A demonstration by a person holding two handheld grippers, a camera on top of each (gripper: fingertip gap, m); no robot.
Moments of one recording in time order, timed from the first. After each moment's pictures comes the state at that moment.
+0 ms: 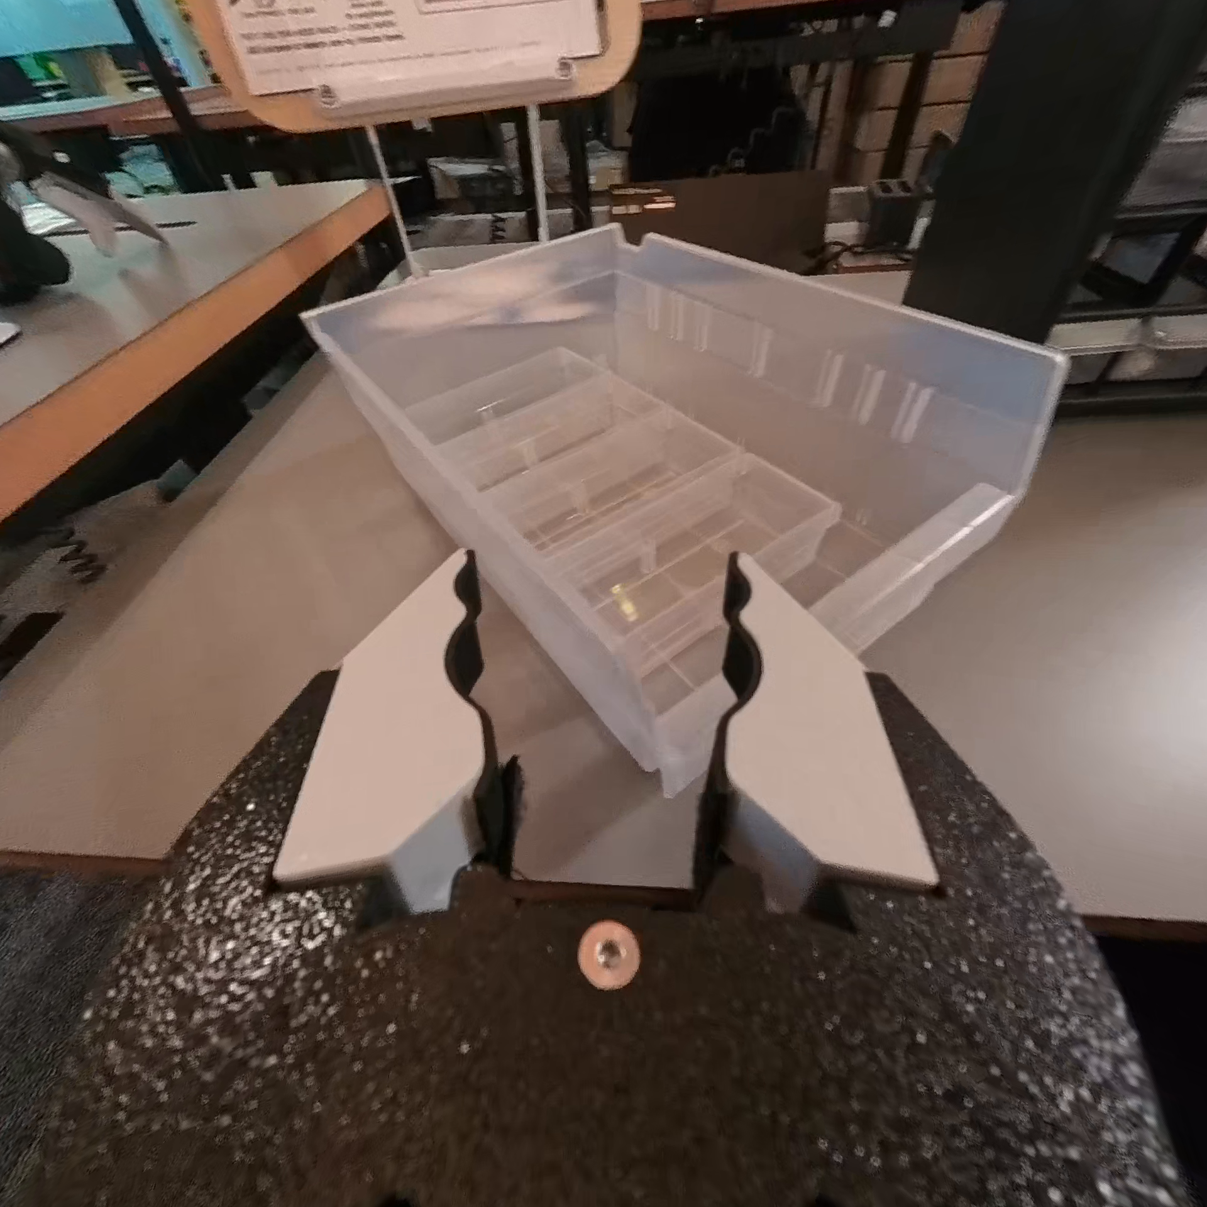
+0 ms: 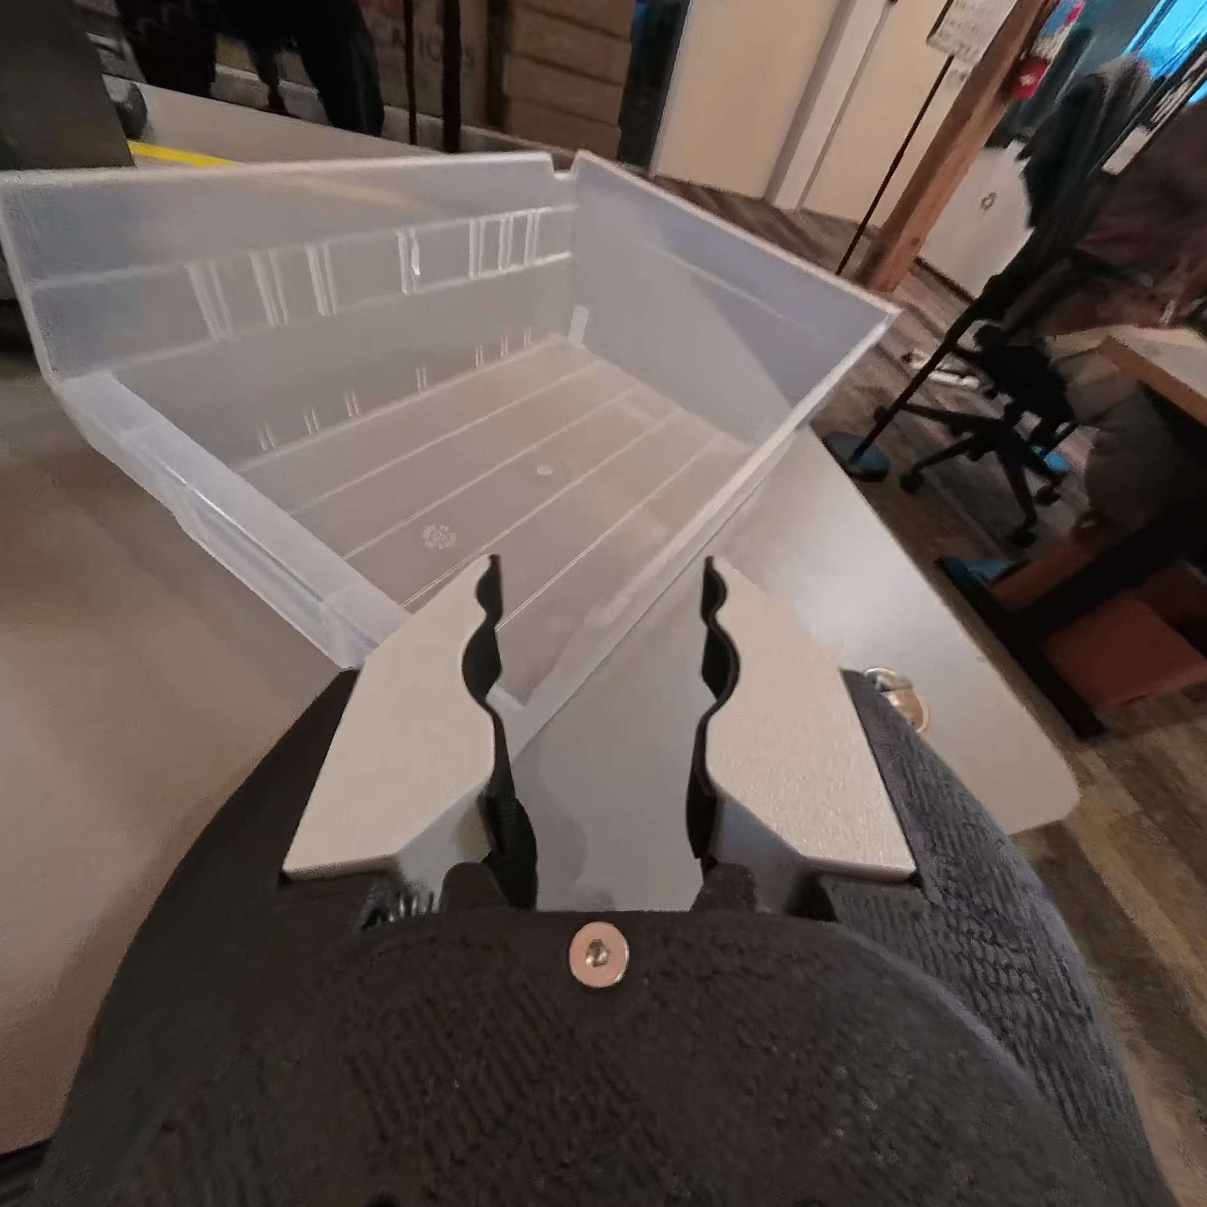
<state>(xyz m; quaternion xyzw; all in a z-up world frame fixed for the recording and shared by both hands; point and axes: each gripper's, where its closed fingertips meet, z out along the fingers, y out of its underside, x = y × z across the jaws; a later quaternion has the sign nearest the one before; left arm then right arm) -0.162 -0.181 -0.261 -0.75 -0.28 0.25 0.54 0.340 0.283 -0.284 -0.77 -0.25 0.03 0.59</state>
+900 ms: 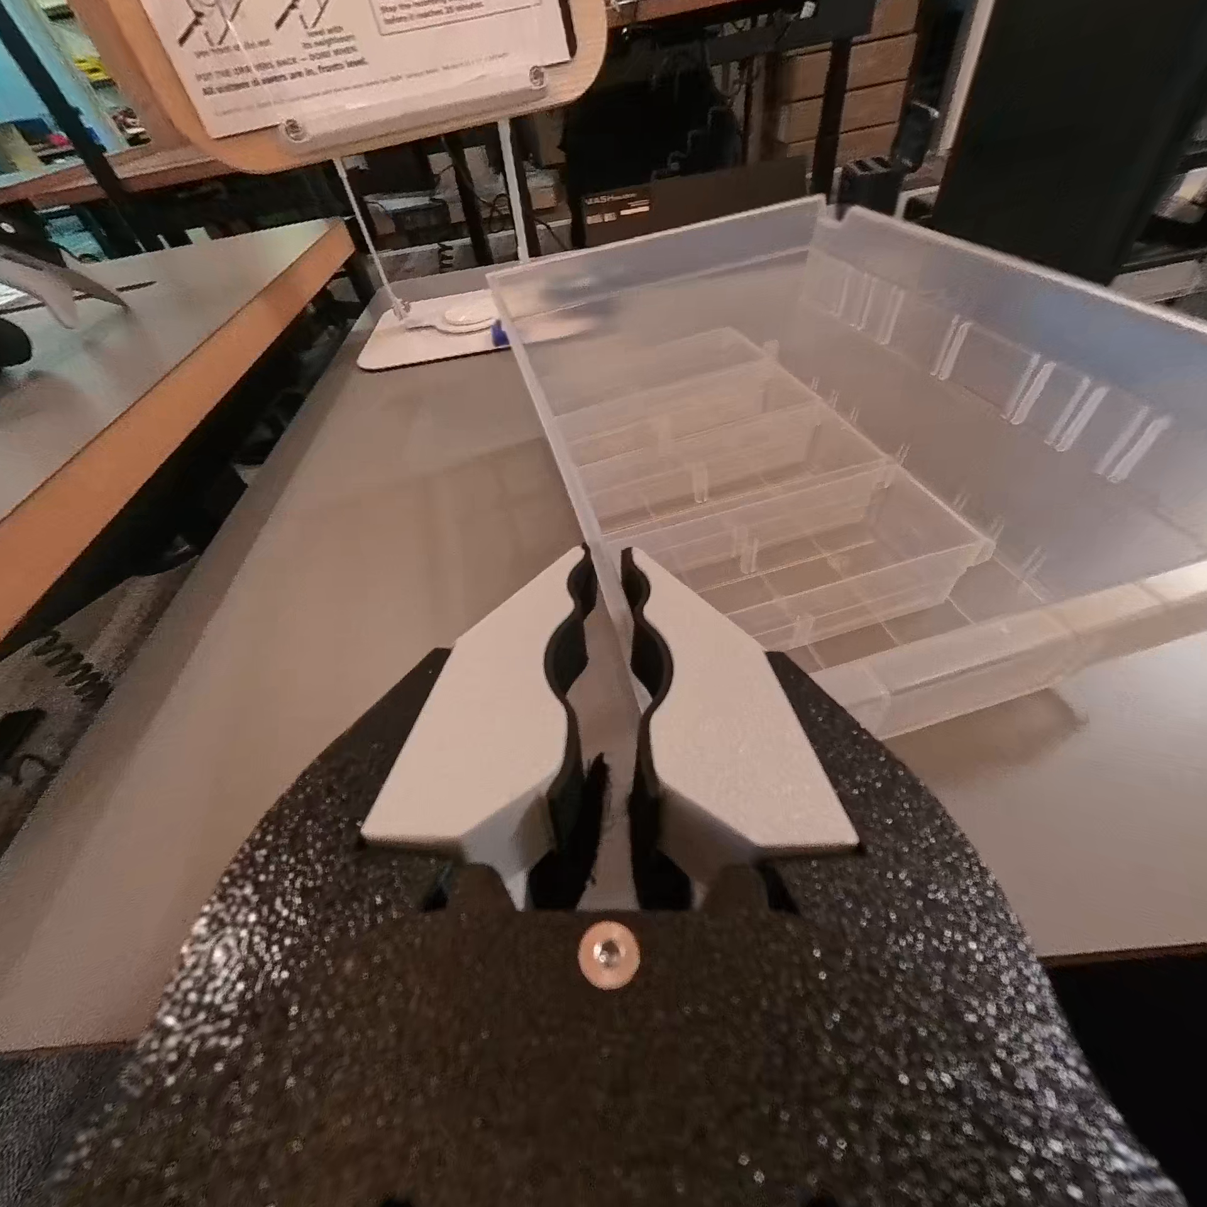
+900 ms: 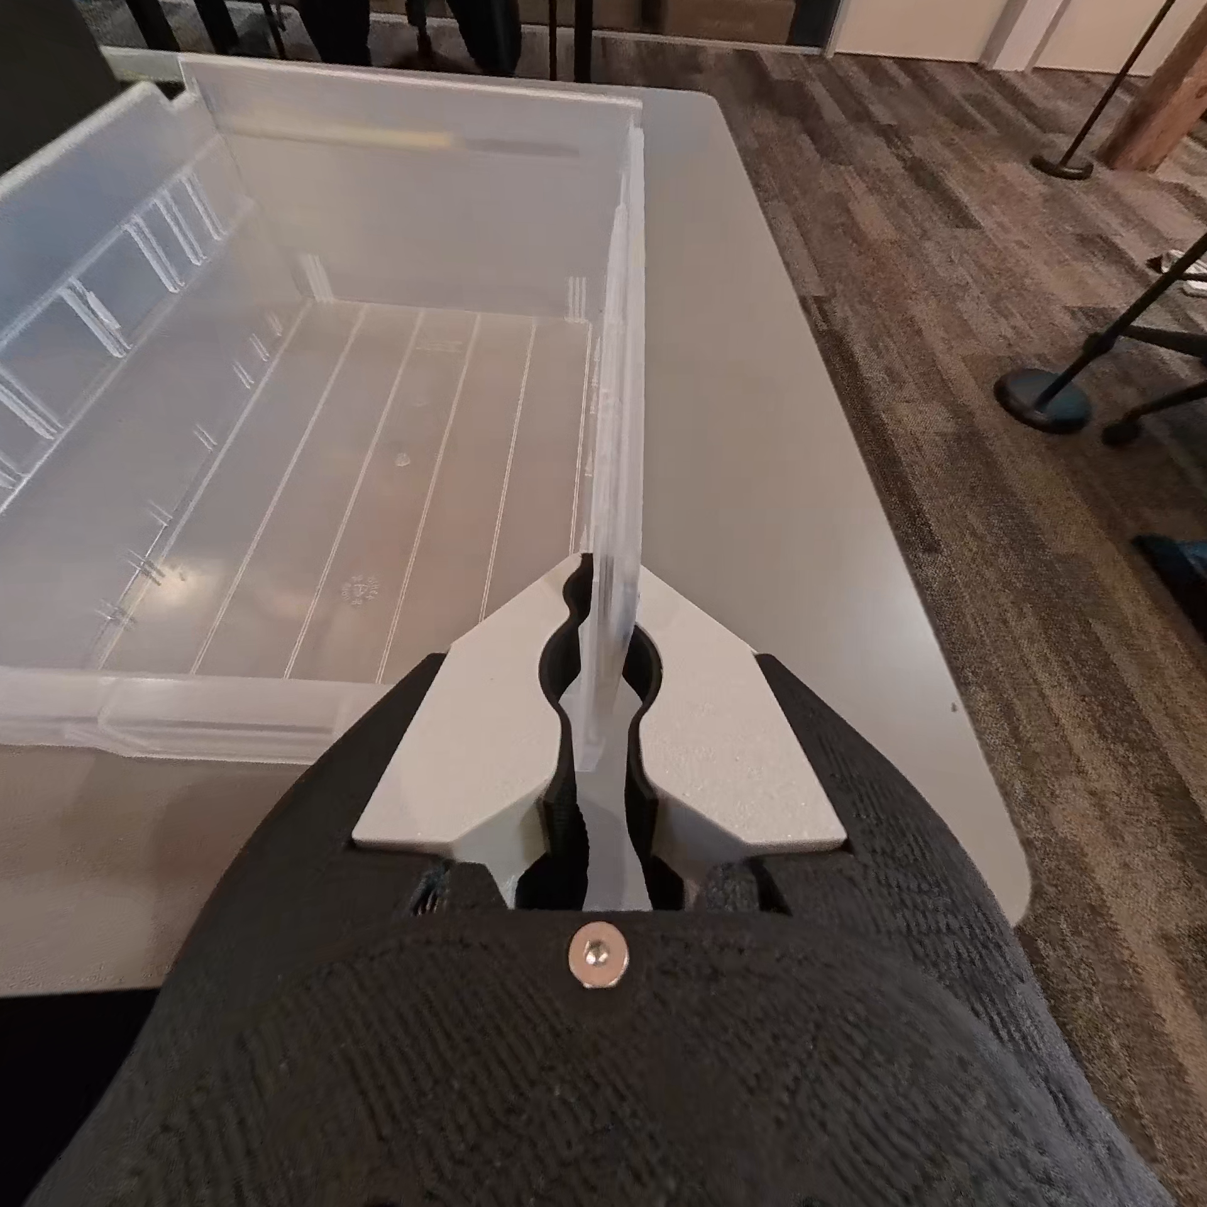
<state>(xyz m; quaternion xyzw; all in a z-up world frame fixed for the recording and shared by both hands) -0.213 -0.187 -0.265 -0.77 -0.21 0.24 0.55 0.392 0.337 -0.289 -0.80 -0.29 0.15 0.51</state>
